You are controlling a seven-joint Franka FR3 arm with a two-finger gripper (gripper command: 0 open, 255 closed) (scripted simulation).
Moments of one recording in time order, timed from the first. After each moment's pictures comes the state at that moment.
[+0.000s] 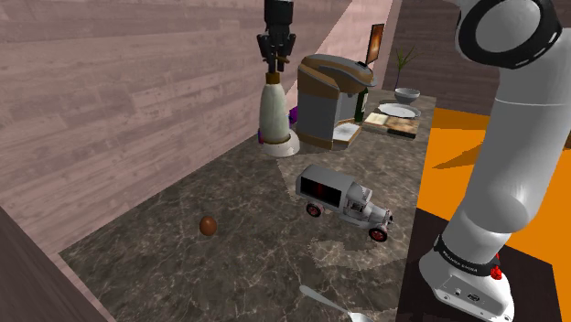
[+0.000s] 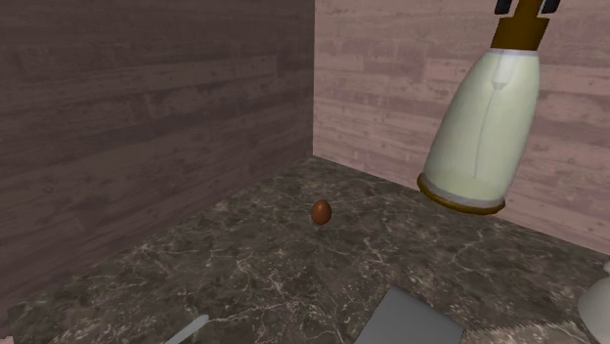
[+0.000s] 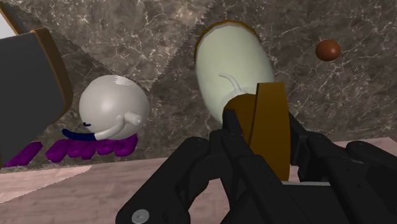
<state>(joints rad) -0.16 0.19 0.31 -1.21 -0.05 1.46 0.14</state>
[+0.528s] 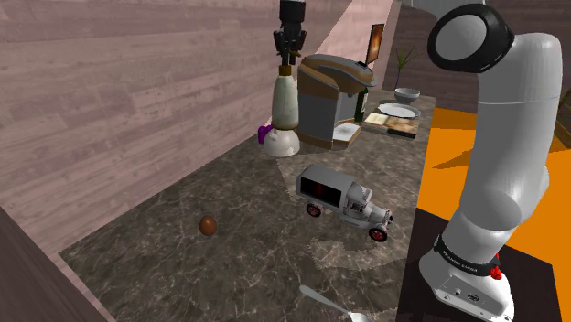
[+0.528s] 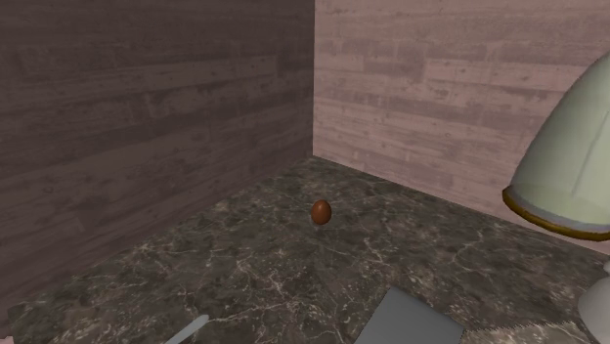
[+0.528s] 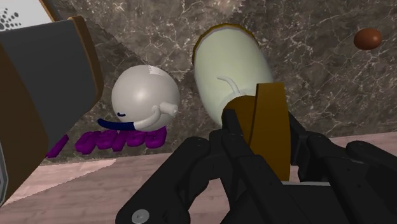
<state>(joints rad) -0.24 0.33 0.26 -1.01 -0.07 1.39 -0.01</state>
